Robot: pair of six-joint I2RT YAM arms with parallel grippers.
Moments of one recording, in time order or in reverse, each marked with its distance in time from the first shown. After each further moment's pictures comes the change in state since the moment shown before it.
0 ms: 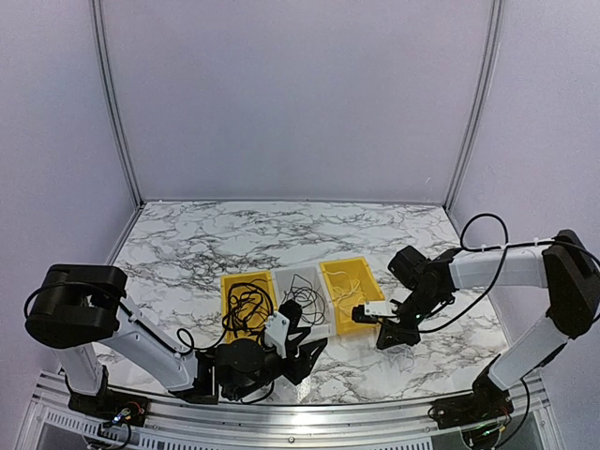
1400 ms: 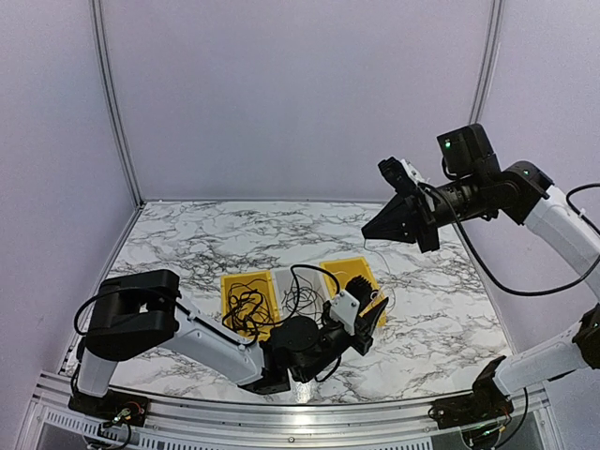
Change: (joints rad) left arm 0.029 0.293 0.528 0.154 0.018 0.434; right arm 0.039 -0.253 0.669 -0.179 -0.414 0.124
